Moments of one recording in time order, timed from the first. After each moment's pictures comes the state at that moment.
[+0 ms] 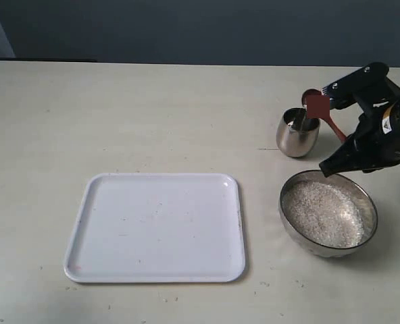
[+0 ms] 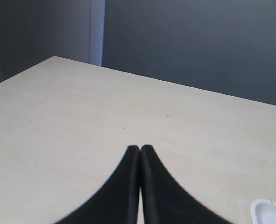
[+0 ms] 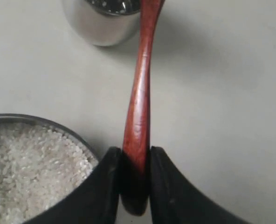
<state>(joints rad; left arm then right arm) -0.03 0.00 0.00 0.29 0.25 -0.47 0.42 1.50 -0.78 -0.38 0.51 0.13</state>
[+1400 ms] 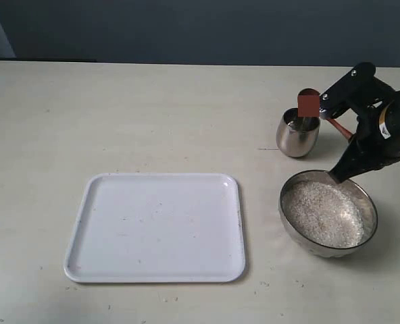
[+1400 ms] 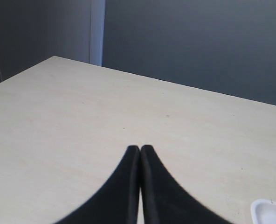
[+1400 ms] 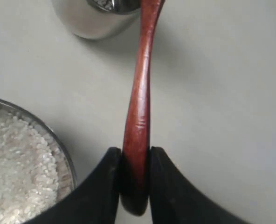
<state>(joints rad) -0.03 0.00 0.00 0.29 0.25 -0.47 0.47 1.50 -0.78 -0.63 0.55 0.18</state>
